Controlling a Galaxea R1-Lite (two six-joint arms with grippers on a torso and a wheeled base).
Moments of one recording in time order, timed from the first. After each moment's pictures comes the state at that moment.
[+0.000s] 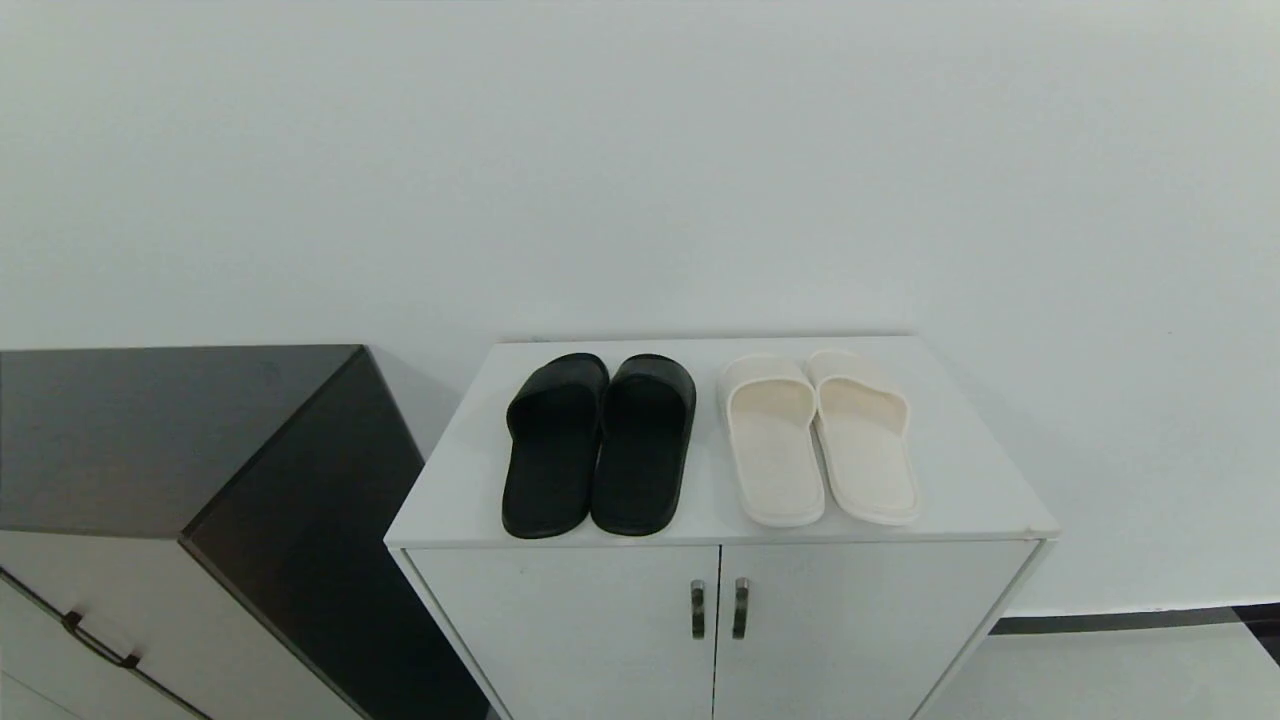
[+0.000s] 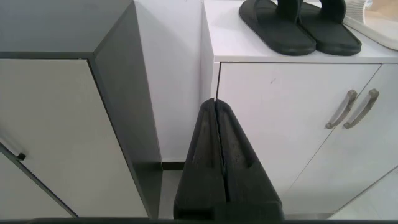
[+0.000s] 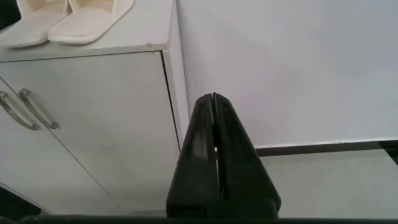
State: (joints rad) left arm 0.00 0.00 0.00 0.00 0.01 -0.02; right arm 0.00 0.00 0.00 0.00 -0.02 0.01
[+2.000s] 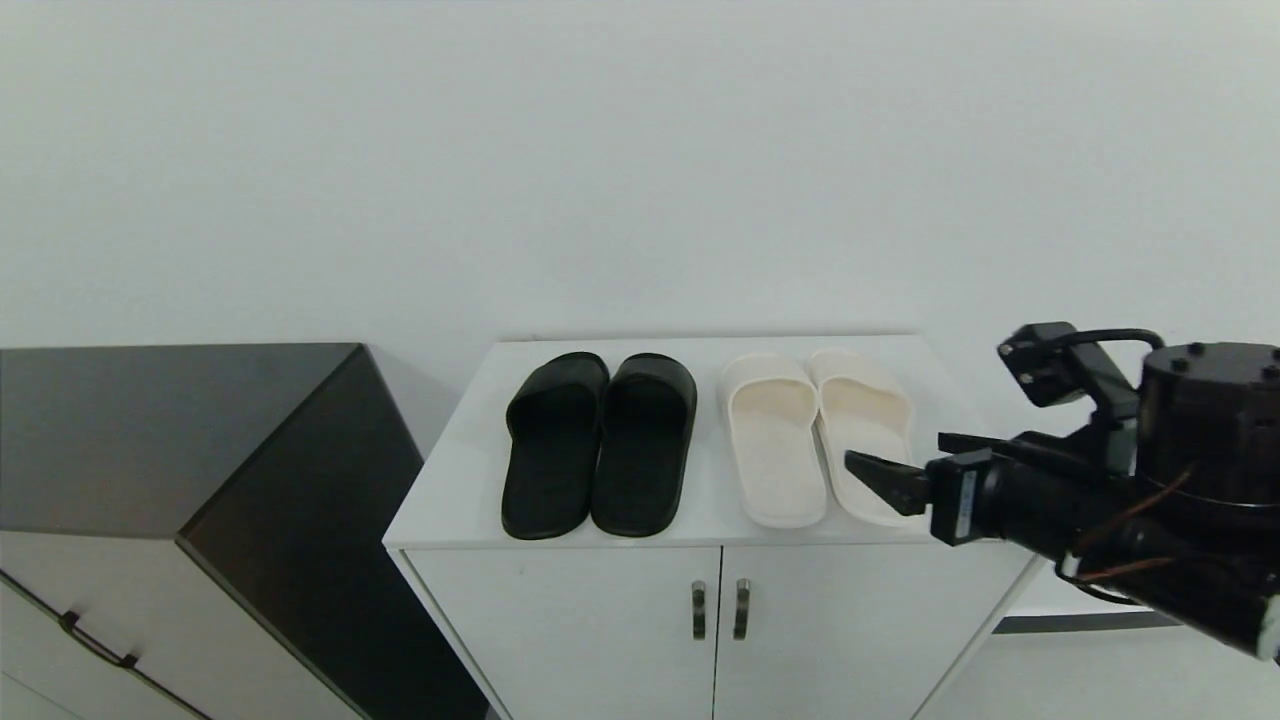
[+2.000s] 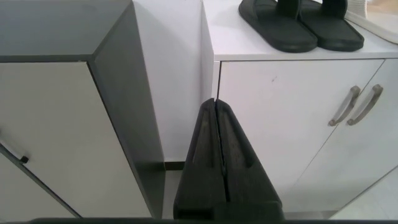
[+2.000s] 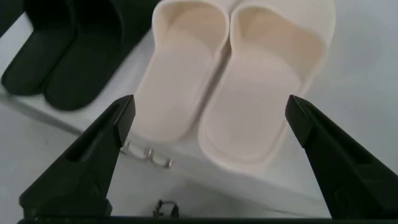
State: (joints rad) left arm 0.00 0.00 0.00 0.00 0.01 0.00; right arm 0.64 1.51 -0.66 -0.61 -0.21 0.20
